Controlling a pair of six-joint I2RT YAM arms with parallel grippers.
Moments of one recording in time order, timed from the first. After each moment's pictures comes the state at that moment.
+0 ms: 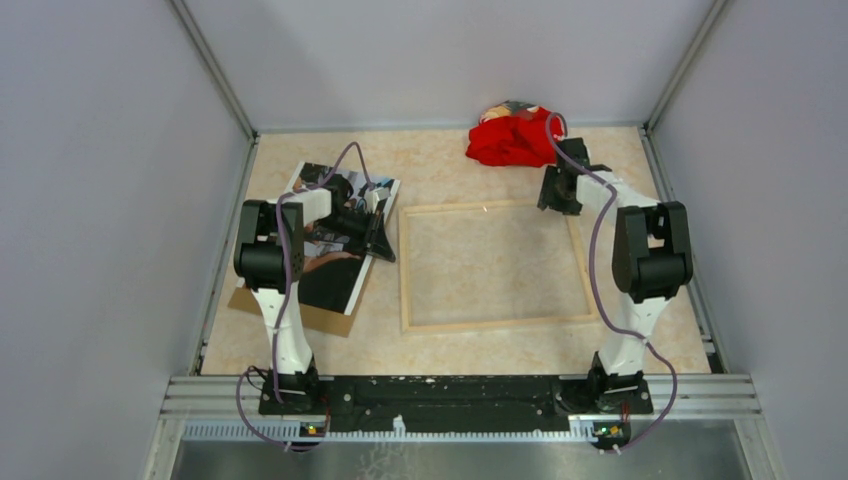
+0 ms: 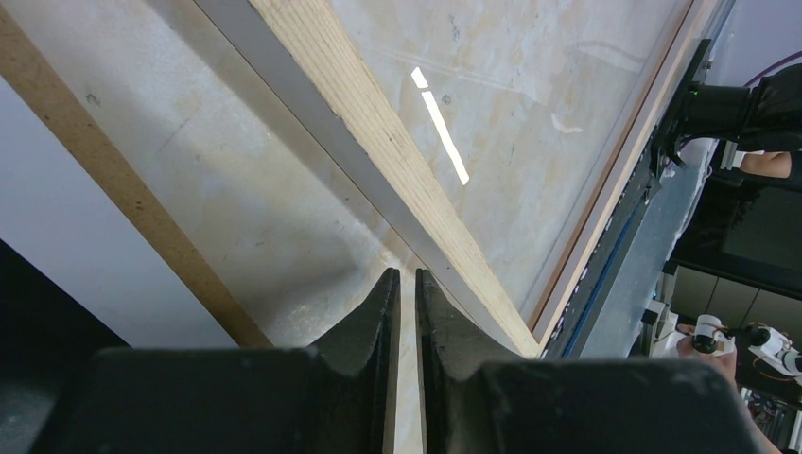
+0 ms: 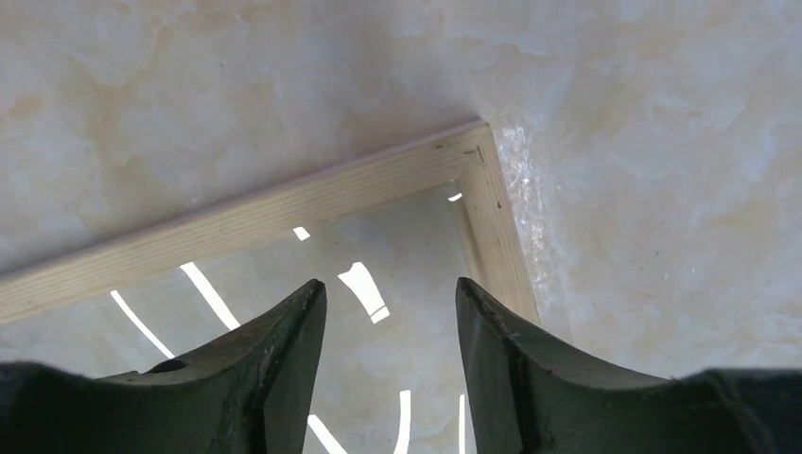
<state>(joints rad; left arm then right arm) -0.10 2.06 1.31 -0.71 0.94 0.26 0.13 1.92 1.35 -0.45 0.17 0.34</state>
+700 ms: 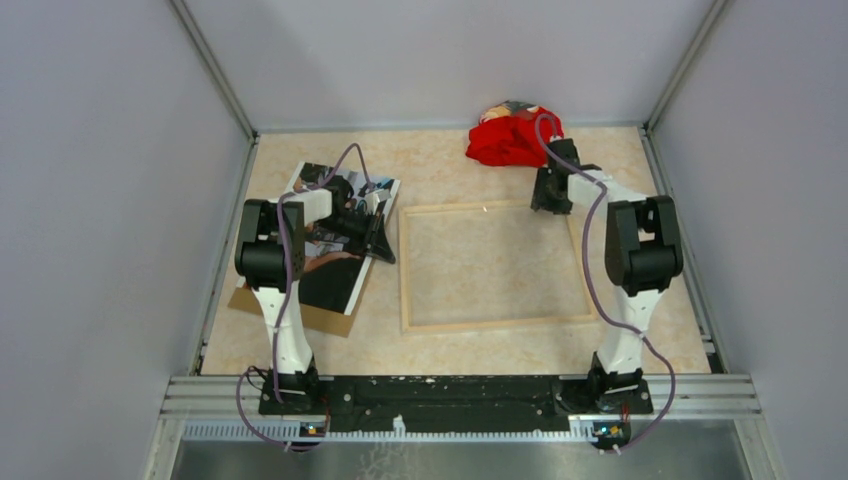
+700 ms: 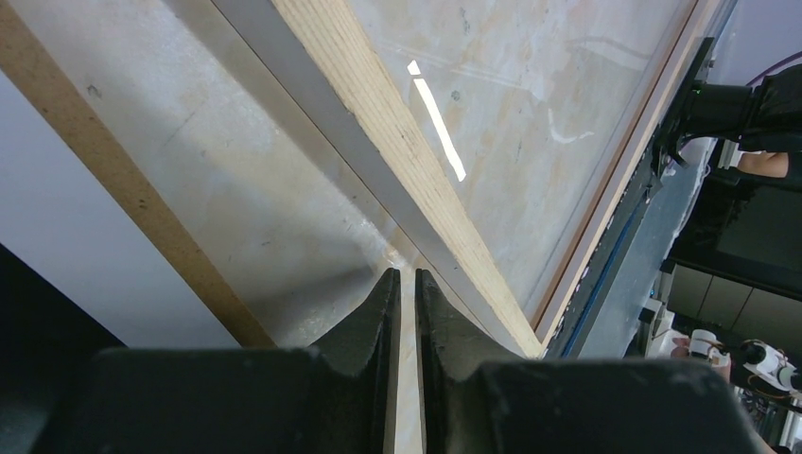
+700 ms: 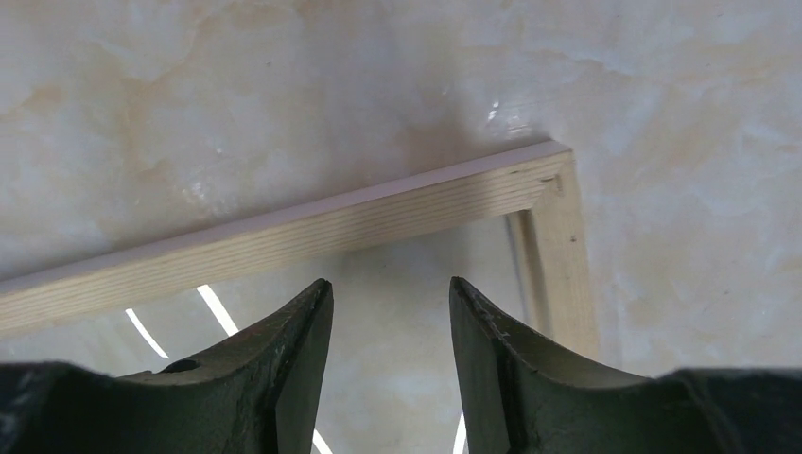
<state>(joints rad) -0.10 2.07 1.31 -0.72 0.94 0.27 0.16 1.99 1.40 -0.43 0.15 0.33</state>
